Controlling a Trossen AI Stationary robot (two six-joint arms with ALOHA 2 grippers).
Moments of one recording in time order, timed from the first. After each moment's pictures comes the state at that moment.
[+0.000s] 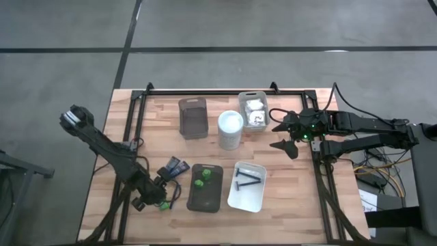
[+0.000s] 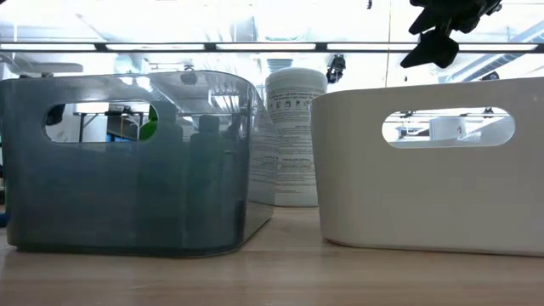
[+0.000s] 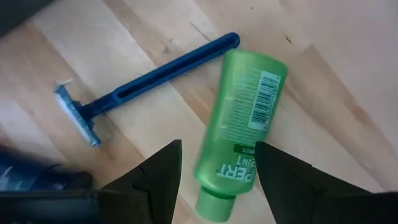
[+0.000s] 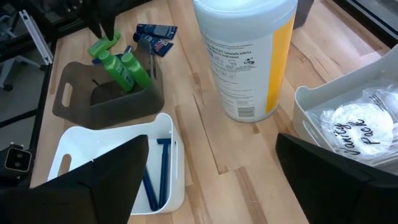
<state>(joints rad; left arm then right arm) -0.74 1.24 0.62 -0.56 0.01 -0.07 -0.07 0.81 0.84 -0.67 -0.02 0.34</state>
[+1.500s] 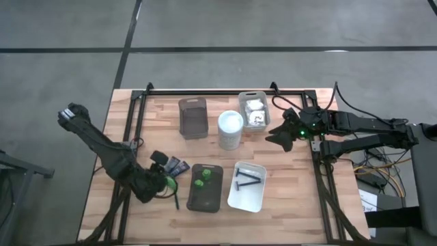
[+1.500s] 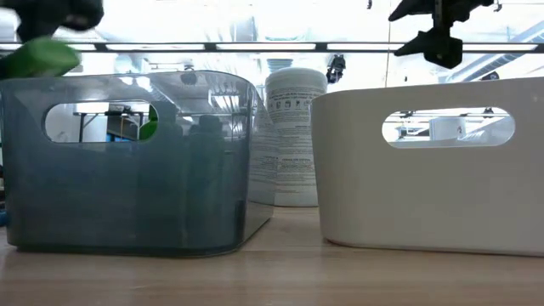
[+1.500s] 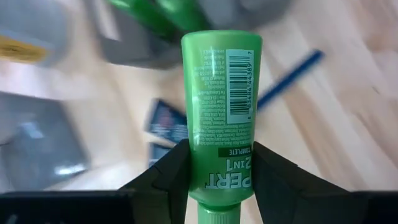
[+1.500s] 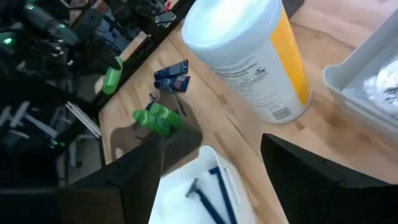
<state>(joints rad) -0.73 1.17 0.96 -1.01 -0.35 -0.21 -0.07 0.82 0.84 -0.56 -0.03 0.78</state>
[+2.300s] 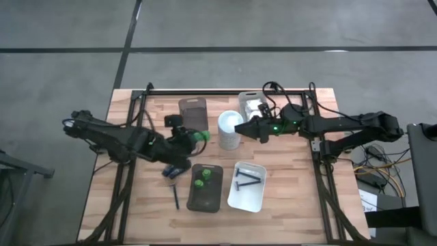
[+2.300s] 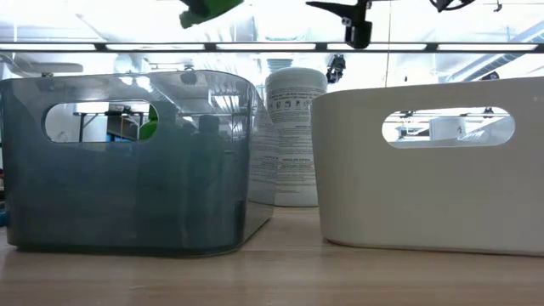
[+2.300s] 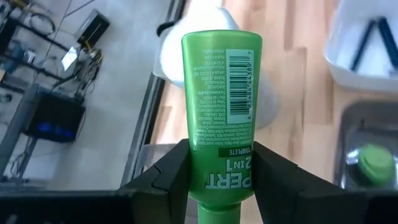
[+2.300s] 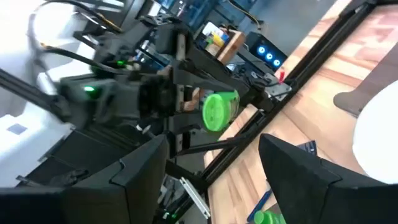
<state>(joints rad) -0.34 1.37 1.44 -1.01 -0.76 -0.12 -0.07 1.19 0.85 0.30 -0.11 0.99</state>
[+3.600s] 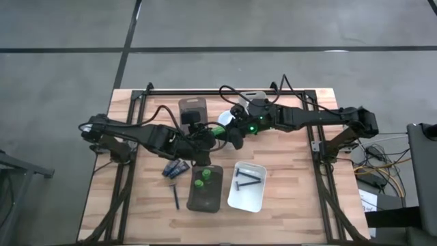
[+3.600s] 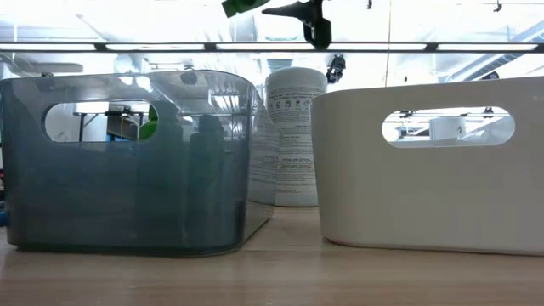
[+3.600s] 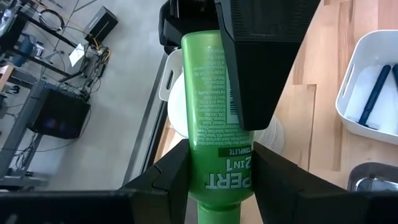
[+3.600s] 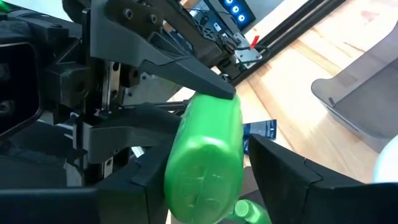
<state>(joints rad) -0.27 1.60 1.75 -1.05 -0.76 -0.09 -0.07 1.51 1.29 -0.13 -0.18 0.74</state>
